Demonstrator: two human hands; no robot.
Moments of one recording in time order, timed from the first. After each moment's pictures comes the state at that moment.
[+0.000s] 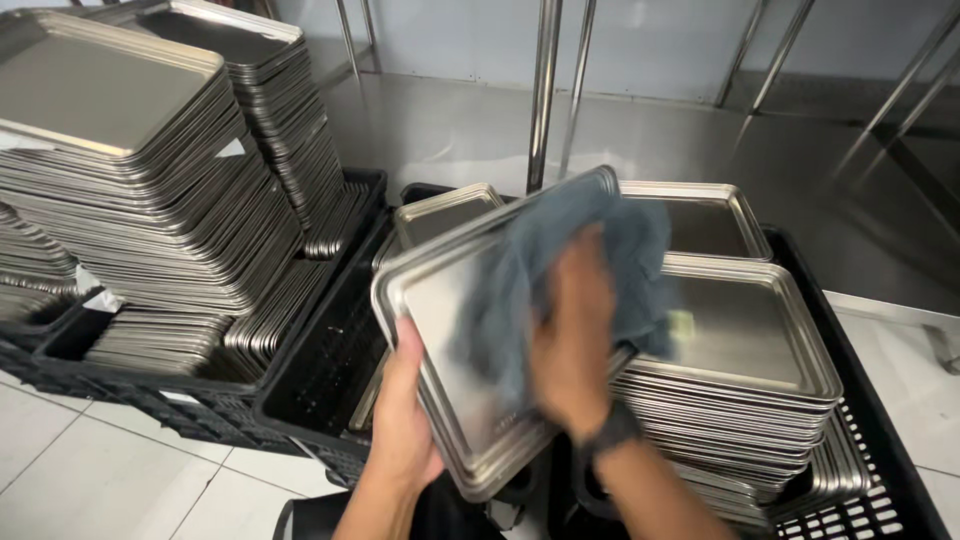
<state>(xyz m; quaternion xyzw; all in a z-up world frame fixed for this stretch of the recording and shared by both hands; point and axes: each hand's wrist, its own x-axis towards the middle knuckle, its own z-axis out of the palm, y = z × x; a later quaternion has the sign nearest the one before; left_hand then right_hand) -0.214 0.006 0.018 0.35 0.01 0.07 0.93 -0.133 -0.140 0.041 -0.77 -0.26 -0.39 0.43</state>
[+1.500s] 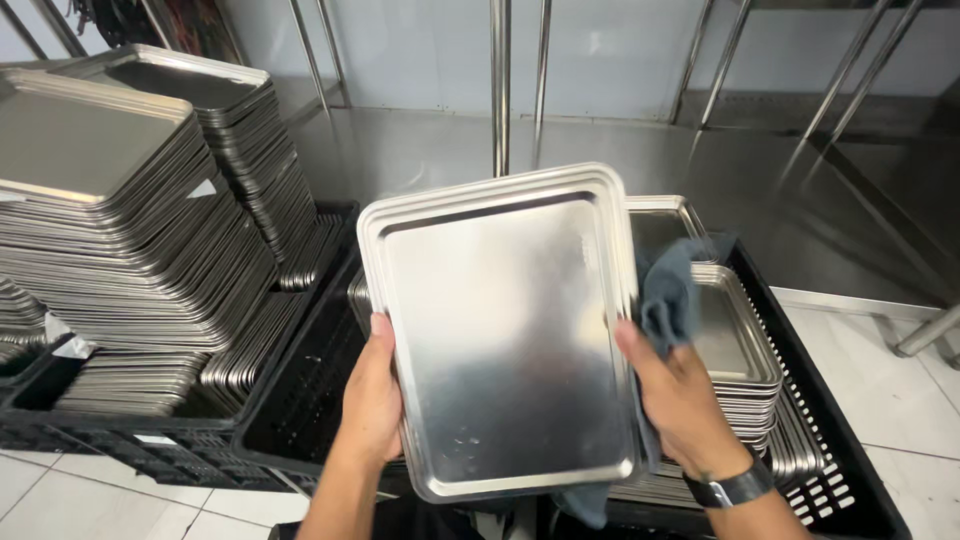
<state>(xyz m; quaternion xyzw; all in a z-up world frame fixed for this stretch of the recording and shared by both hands) -0.183 0.022 0.016 0.55 0.01 0.15 0.82 -0.149 -0.270 0.038 -0.64 -0.01 0.00 0.77</state>
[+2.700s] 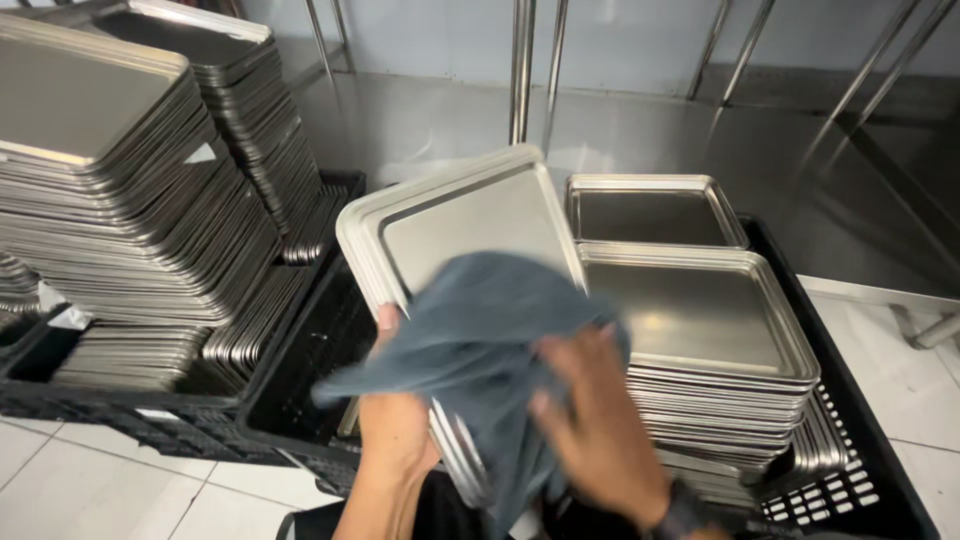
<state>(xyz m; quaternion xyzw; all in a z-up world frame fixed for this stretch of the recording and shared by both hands) -0.195 0.005 0.000 0.34 -0.03 0.15 0.93 -0.172 -0.208 -0.019 -0.85 -0.34 -0.25 0.32</state>
